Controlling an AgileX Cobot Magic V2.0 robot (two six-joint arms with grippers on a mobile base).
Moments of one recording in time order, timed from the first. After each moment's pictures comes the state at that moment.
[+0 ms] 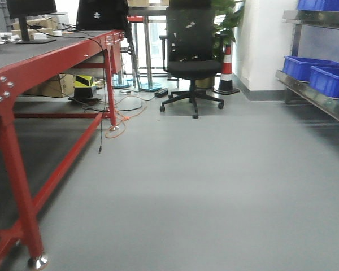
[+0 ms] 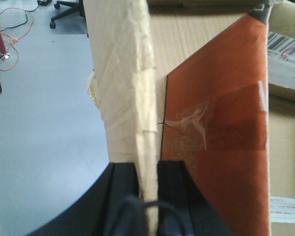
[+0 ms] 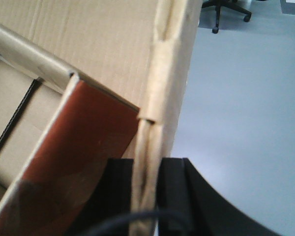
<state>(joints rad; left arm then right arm) -0.33 1.43 -1.98 -0.01 1.04 -0.12 0.23 1.30 -1.77 0.16 1.02 -0.07</state>
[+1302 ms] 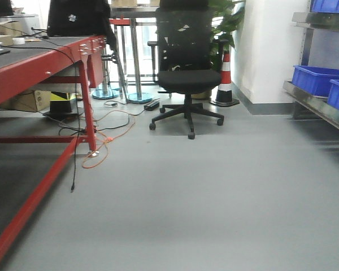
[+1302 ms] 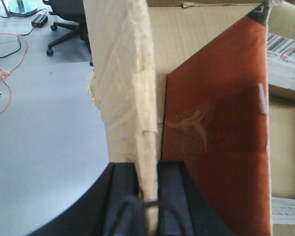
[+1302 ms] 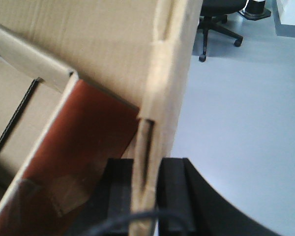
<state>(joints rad) -0.33 1.43 -1.98 -0.01 1.04 -0.12 0.23 1.30 -1.77 0.16 1.02 -0.07</state>
